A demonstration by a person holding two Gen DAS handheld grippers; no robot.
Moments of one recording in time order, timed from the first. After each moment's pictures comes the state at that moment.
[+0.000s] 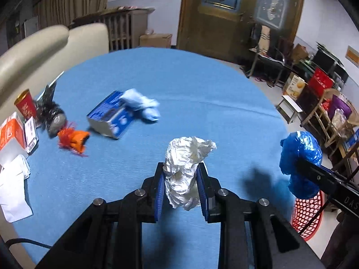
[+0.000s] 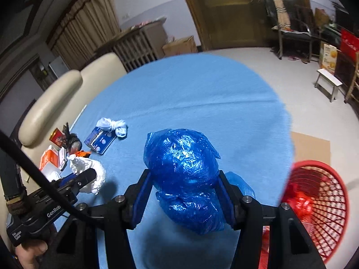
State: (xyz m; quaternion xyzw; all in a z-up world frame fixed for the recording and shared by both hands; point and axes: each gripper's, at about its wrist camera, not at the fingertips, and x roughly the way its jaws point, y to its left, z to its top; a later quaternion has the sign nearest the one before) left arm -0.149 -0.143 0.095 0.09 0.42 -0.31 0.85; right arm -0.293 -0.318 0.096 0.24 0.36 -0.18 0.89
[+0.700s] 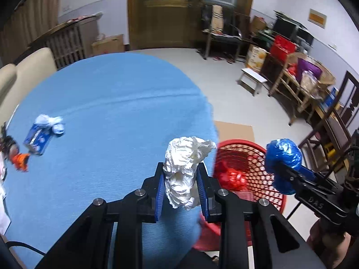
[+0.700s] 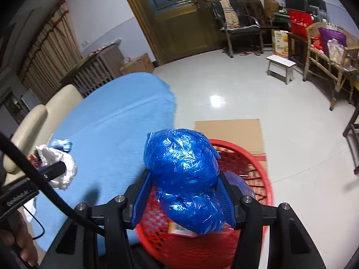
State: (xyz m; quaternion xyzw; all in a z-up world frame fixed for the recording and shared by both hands) left arm -0.271 -0.279 0.104 0.16 0.41 -0.42 0.79; right arm -0.465 -0.430 0.069 0.28 0.33 -0.29 0.85
